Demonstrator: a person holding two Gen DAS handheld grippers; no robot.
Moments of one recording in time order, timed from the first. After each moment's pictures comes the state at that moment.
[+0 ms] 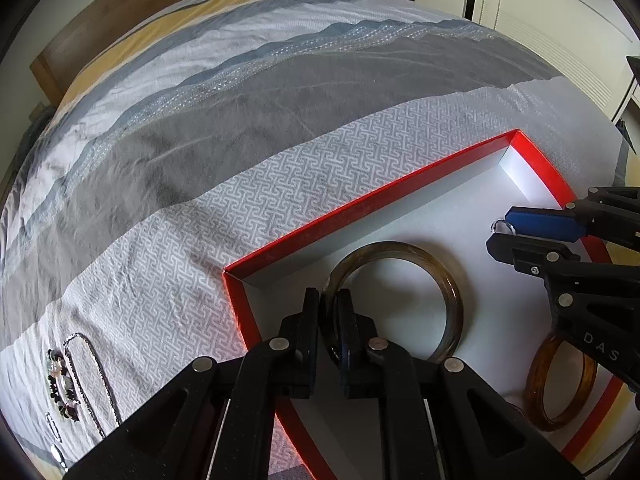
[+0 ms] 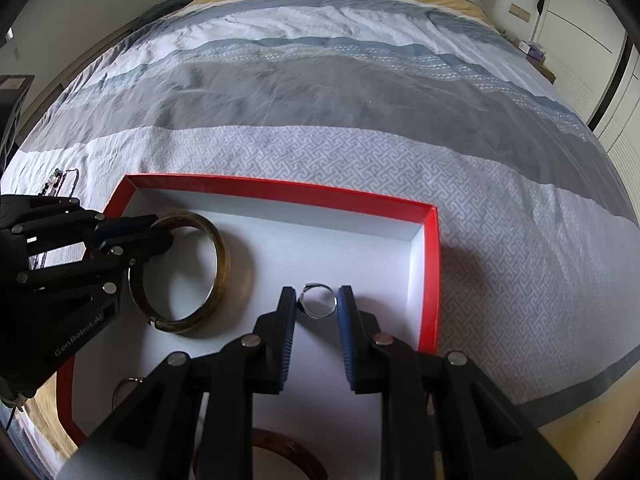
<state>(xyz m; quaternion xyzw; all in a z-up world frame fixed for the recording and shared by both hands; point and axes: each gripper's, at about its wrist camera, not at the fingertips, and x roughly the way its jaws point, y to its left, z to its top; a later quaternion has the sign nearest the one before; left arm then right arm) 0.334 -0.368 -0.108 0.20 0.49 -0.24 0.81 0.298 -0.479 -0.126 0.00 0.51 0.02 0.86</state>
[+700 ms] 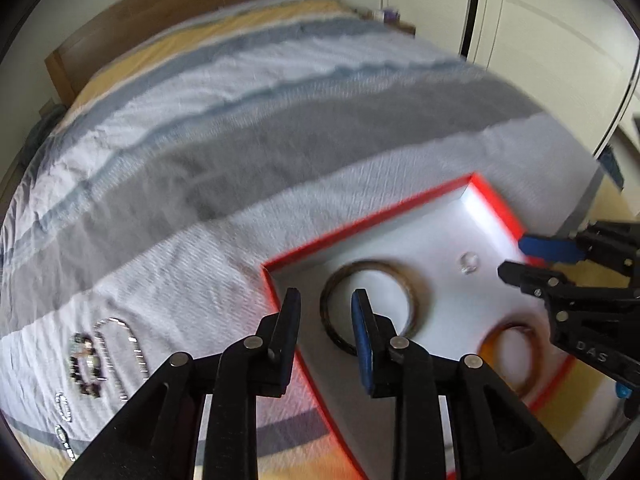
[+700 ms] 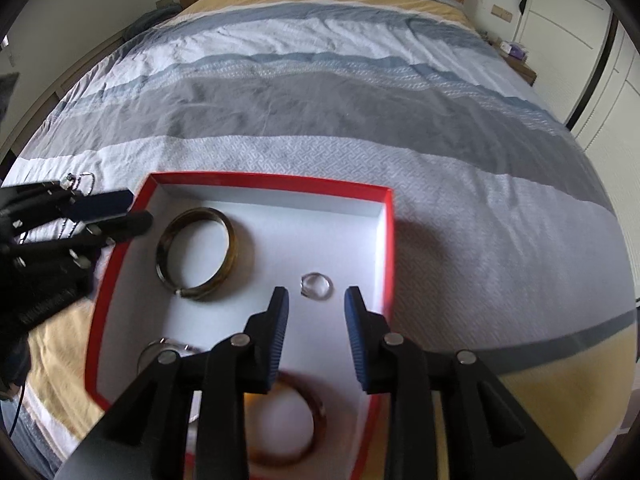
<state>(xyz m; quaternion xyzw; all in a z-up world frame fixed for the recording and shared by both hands) 0.303 -0.340 -0.037 0.15 0.46 -0.26 0.84 0.248 -0.482 -0.075 0.01 0.50 -0.01 0.87</state>
